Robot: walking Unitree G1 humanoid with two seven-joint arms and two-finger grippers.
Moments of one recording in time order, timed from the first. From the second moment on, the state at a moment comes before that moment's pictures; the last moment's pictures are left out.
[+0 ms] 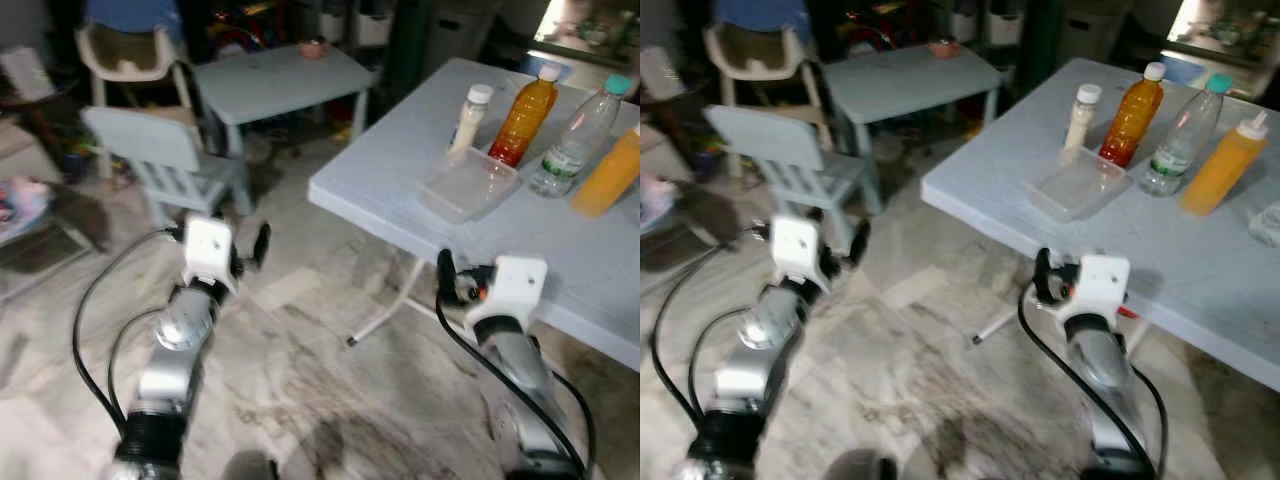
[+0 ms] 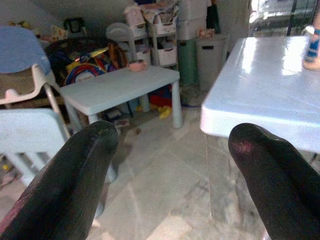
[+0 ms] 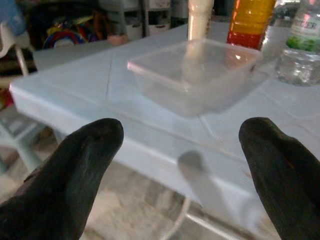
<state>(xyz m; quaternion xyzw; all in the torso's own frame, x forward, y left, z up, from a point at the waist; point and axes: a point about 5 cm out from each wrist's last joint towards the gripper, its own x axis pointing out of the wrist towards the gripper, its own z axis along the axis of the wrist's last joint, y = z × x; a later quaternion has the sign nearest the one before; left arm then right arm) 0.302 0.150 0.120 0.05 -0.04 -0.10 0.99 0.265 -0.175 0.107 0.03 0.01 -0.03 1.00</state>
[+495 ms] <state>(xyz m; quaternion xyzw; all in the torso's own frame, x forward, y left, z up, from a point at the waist) 0.307 0.144 0.135 0.04 -0.06 -0.12 0.99 0.263 -0.169 0.121 -0.01 -0.03 -0.02 1.00</state>
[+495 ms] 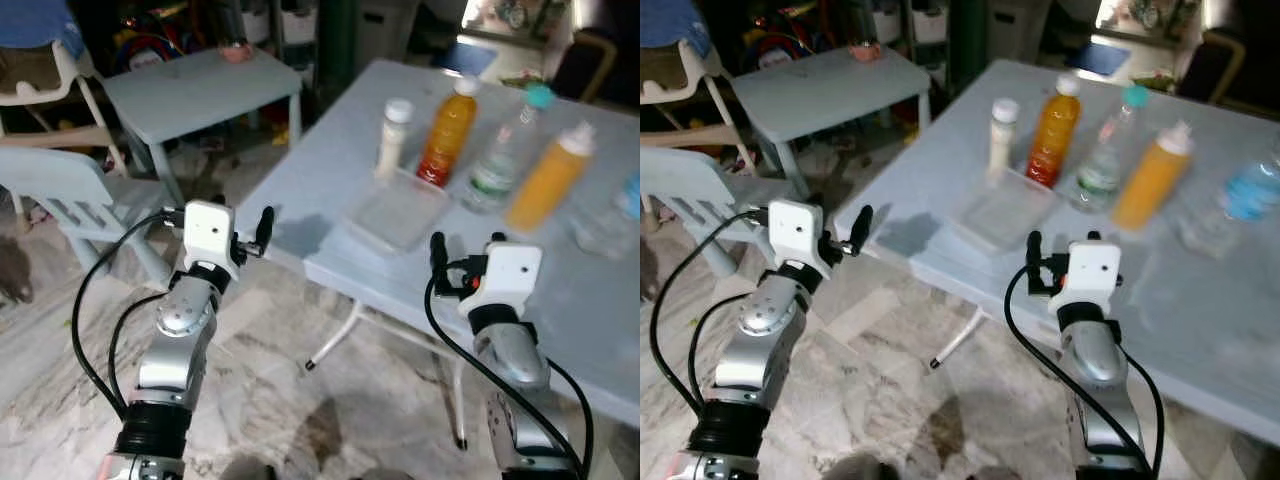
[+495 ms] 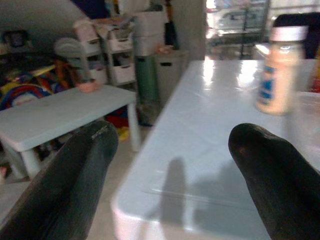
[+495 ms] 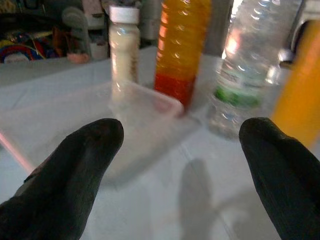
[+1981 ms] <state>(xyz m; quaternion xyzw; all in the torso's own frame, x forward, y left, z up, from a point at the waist) 0.300 0.146 0.134 0.06 -0.05 -0.12 0.99 0.300 -0.149 0.133 0.23 -0.02 0.04 0.97</state>
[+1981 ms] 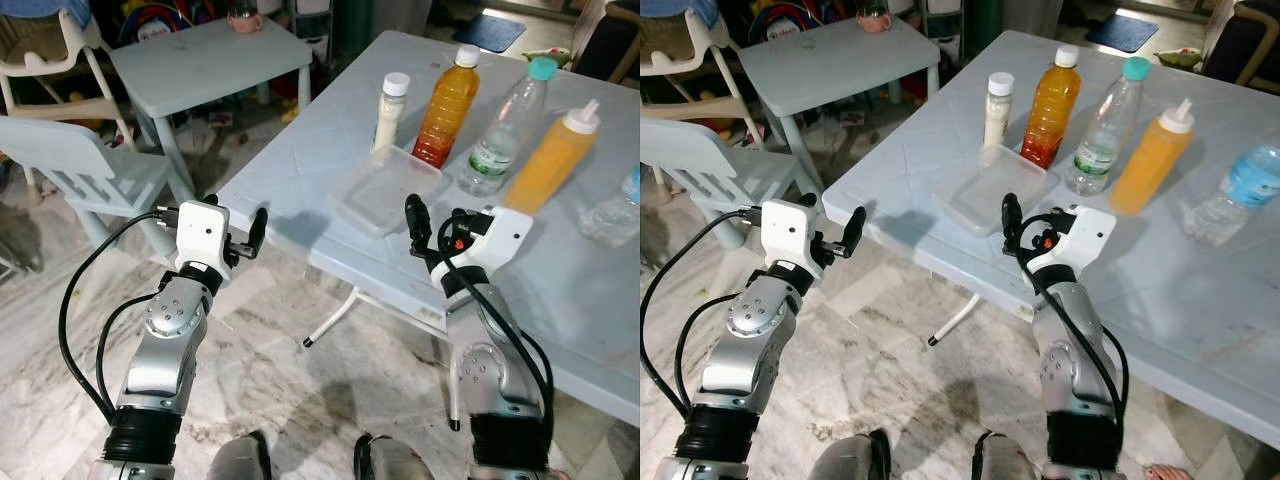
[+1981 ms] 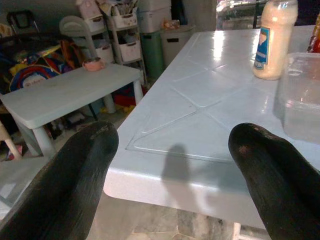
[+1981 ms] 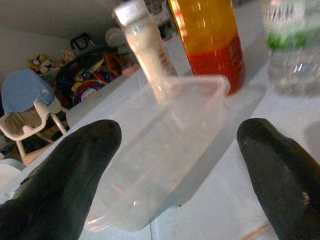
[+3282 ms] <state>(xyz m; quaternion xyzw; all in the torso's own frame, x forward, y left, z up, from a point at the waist) 0.299 0.140 0.138 0.06 -0.05 -0.14 0.99 0.314 -0.116 0.126 0.34 0.04 0.06 0.94</state>
